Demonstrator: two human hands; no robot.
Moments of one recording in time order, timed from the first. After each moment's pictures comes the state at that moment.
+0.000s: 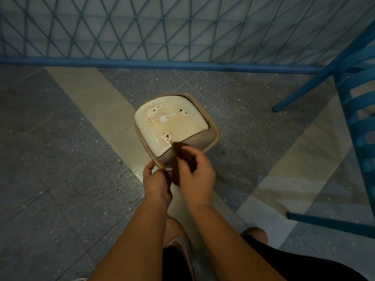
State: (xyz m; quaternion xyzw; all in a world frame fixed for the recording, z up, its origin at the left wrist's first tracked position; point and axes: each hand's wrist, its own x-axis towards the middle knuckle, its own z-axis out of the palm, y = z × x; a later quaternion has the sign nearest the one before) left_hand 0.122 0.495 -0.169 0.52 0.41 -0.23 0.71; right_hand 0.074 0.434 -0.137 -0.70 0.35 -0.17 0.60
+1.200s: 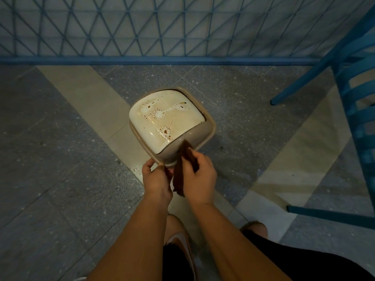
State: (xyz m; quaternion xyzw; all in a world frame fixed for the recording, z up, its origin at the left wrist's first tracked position) left_hand 0.120 0.488 -0.171 0.54 0.39 -0.23 0.71; right_hand 0.065 0.426 -0.162 -0.73 0.40 -0.13 0.54
